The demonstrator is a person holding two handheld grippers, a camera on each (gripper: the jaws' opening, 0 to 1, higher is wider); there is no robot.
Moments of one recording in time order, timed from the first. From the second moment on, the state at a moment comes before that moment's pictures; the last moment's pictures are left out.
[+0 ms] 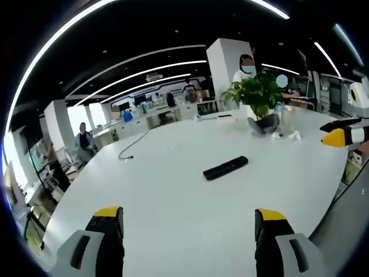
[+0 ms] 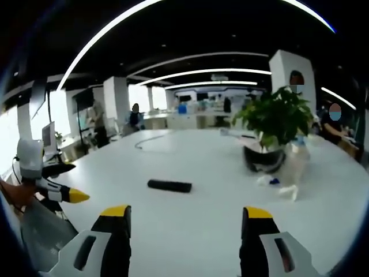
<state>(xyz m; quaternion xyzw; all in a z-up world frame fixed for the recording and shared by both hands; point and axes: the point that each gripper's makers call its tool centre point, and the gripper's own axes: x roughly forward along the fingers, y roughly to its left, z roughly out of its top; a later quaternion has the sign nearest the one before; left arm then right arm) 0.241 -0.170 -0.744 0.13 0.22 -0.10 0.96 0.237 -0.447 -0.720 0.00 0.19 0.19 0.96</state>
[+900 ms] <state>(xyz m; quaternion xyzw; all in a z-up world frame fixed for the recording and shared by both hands) 0.296 -0.182 -0.755 0.18 0.25 -0.16 0.94 0.235 -0.446 -0.723 0.02 0.21 0.20 0.96</state>
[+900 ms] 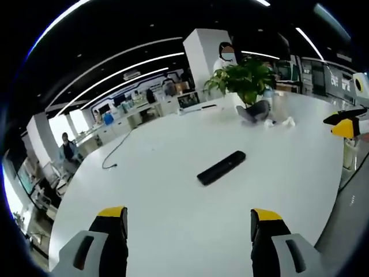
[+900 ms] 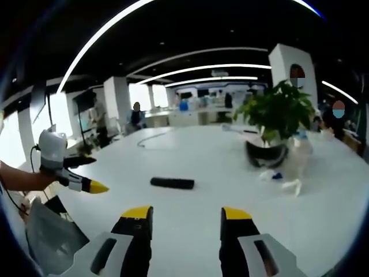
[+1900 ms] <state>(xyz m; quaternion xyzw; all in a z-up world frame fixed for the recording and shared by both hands) 0.357 -0.214 -0.784 0.23 0.30 -0.26 0.89 0.228 -0.447 -0.737 0.04 0.26 0.20 0.94</state>
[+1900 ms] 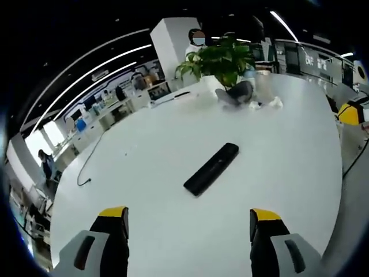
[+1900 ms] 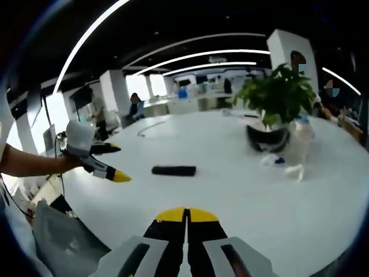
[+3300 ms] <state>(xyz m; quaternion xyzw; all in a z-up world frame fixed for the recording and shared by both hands) 0.443 -0.258 -0.858 0.34 0.43 -0.39 0.74 0.228 -0.449 -0.751 0.03 0.30 0.19 0.93</state>
